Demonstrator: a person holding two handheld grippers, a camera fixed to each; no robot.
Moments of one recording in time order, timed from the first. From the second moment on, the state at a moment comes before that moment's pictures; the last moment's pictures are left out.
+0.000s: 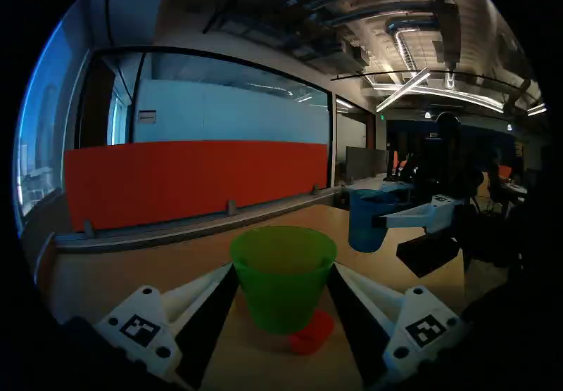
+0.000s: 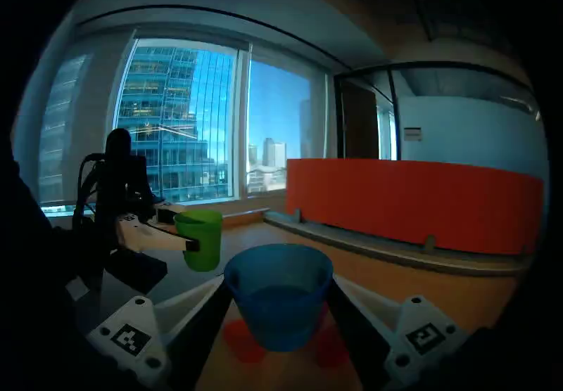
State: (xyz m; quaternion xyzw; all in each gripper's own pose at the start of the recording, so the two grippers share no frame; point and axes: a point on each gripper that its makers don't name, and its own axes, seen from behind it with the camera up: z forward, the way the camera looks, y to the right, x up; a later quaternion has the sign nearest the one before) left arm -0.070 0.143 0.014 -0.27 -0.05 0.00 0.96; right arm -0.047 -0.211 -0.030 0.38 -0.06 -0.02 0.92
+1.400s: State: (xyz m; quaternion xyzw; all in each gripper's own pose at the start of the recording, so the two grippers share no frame) left arm -0.079 0.192 0.008 -0.31 -0.06 0.00 0.95; right arm 0.008 -0.237 -0.005 0.39 0.00 -0.22 0.89
